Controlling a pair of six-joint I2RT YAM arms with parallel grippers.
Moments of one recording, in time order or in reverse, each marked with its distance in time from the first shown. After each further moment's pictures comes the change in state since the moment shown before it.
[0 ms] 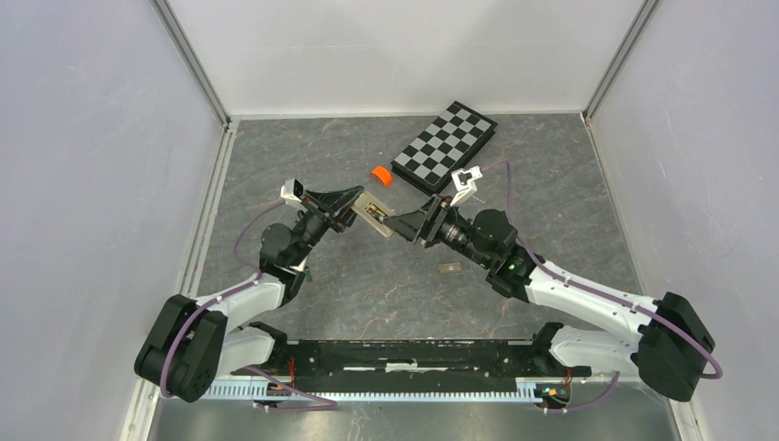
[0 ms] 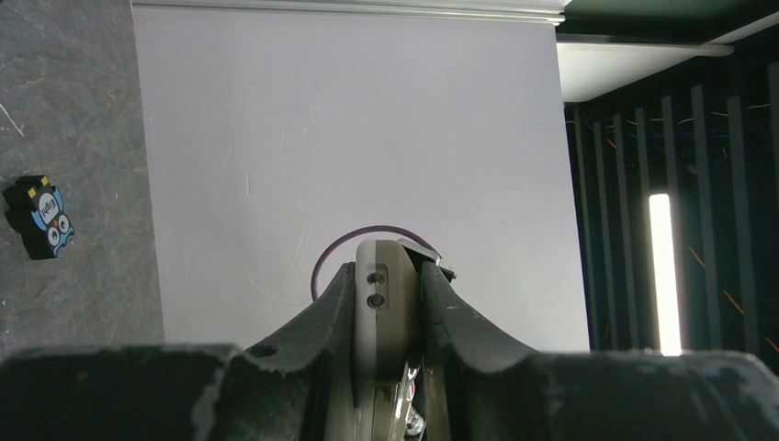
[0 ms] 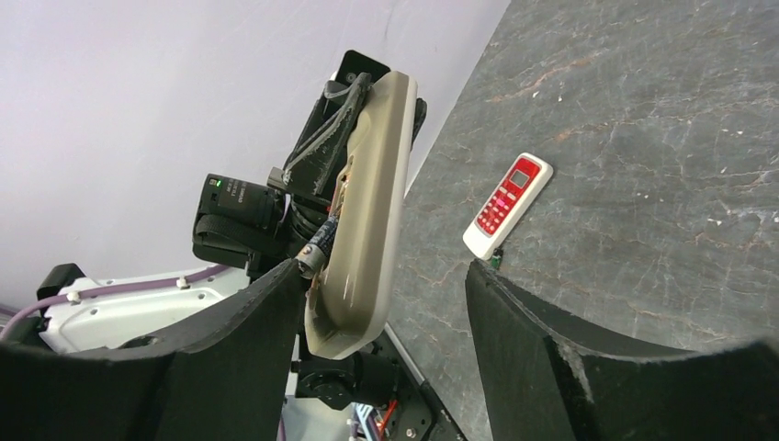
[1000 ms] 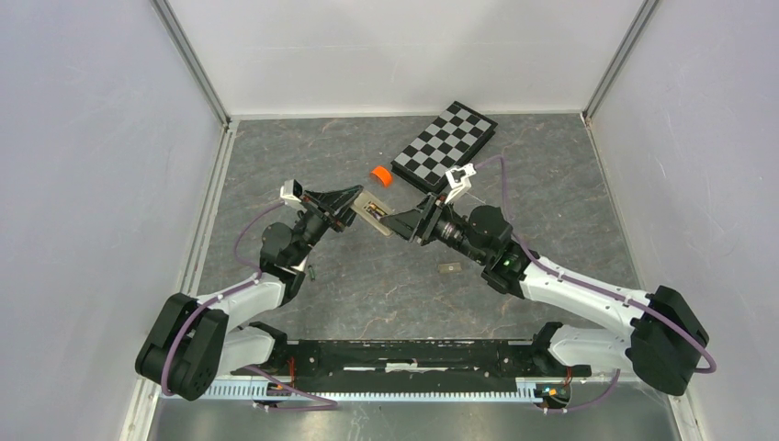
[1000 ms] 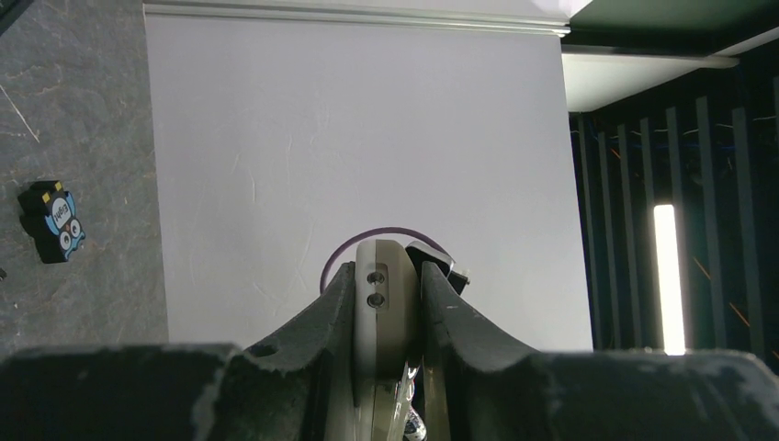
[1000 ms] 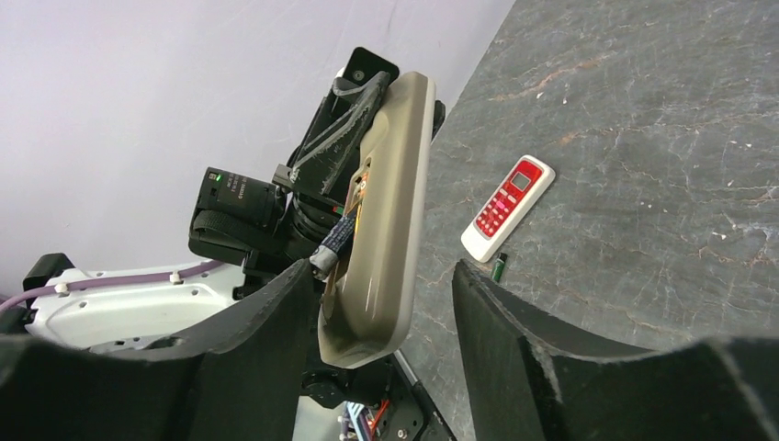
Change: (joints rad) left arm 0.001 0.008 0.000 -0.005 -0.003 0.000; right arm -0.006 0.043 0.021 0.027 -0.032 -0.039
